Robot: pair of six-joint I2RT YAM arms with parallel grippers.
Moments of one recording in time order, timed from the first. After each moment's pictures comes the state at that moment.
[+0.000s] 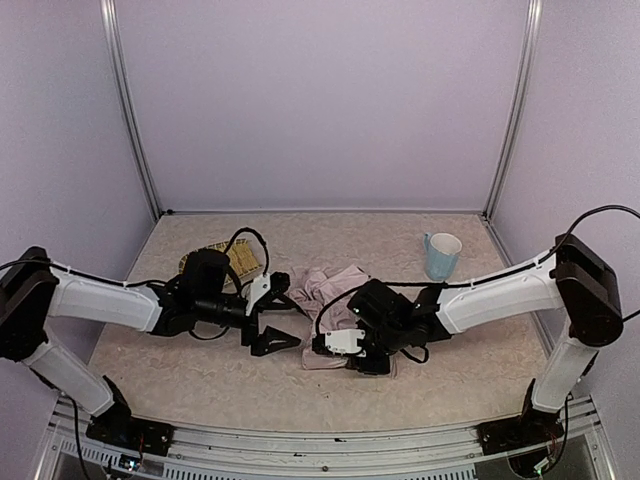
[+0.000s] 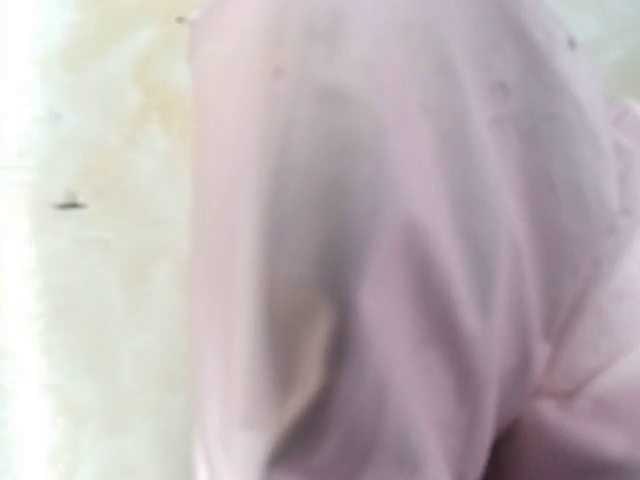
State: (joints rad) left arm -0.74 1.53 0.68 0.31 0.63 0.32; right arm 1.06 1.73 0.94 -0.23 -0.01 -0.56
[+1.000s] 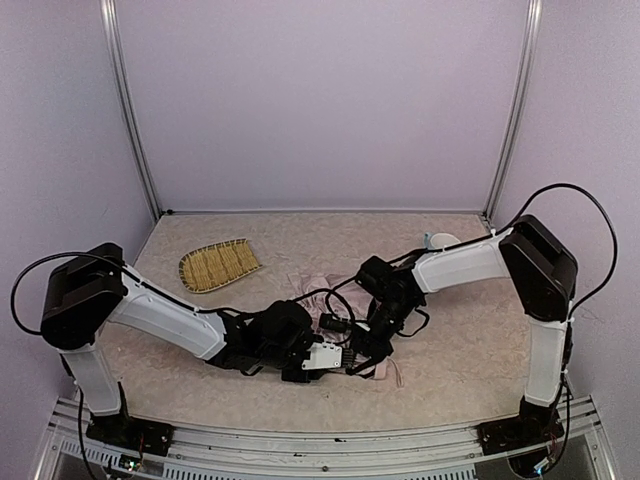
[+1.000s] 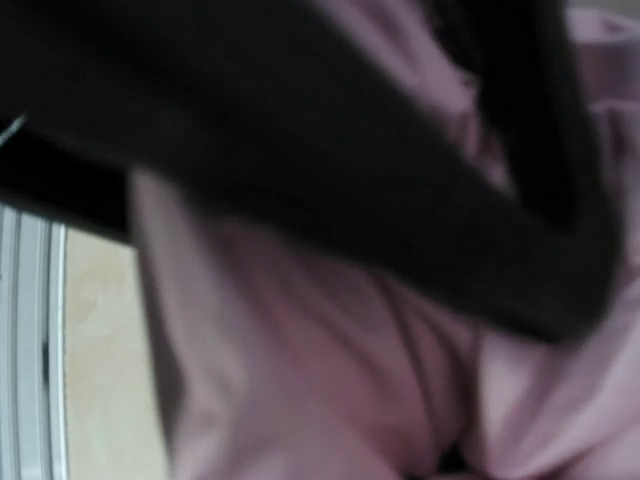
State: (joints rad) left arm -1.12 1.83 0.86 0.20 -0.03 0.71; right arm 0.80 2.01 1.23 -0.67 -0.78 -0.54
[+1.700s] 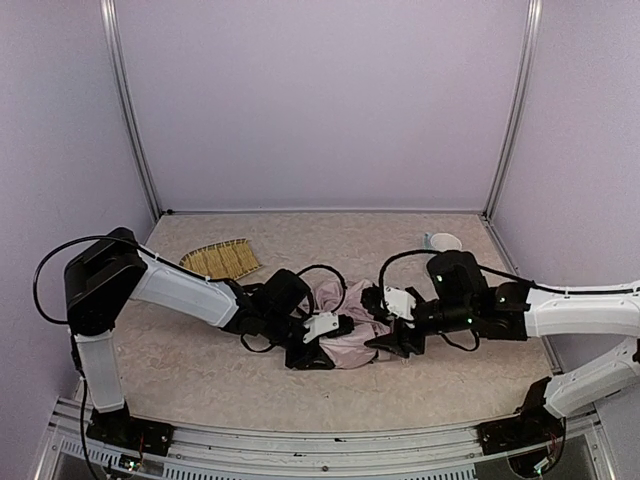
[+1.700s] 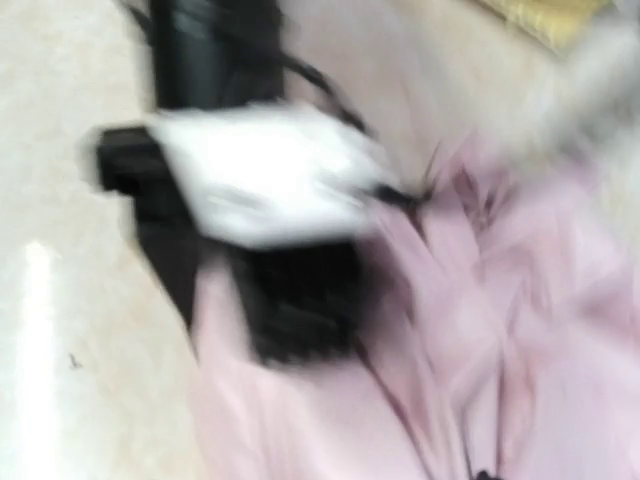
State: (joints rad) left arm -0.96 1.92 1.01 -0.01 0.42 0.42; right arm 0.87 1.25 0.72 -0.10 -0.31 -0.43
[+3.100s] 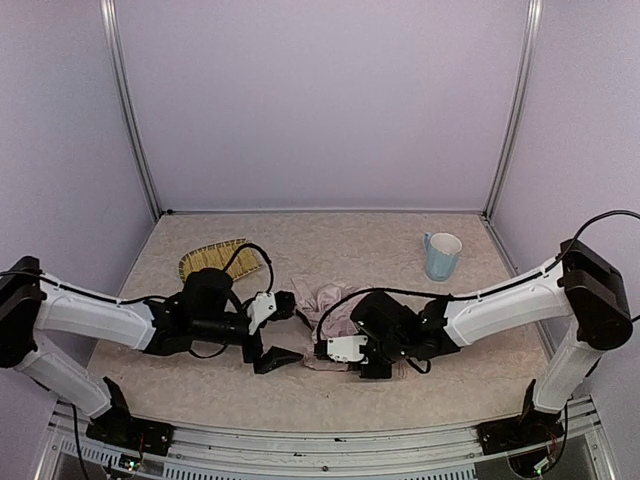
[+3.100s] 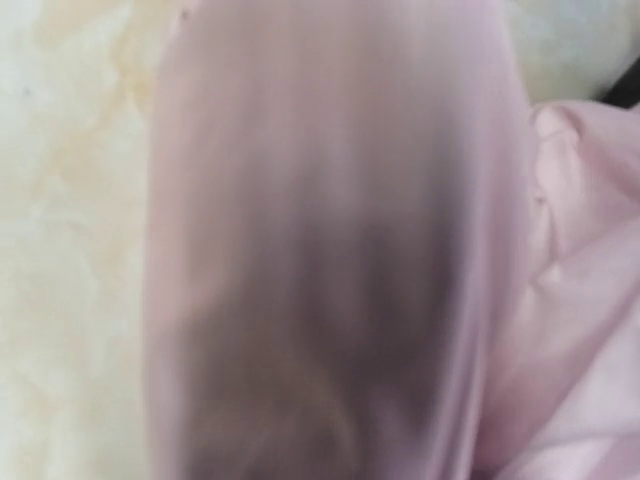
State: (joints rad) left arm -0.88 1.47 0.60 0.31 0.39 0.31; right arm 1.11 1.69 0.85 -0.12 0.12 -0.57
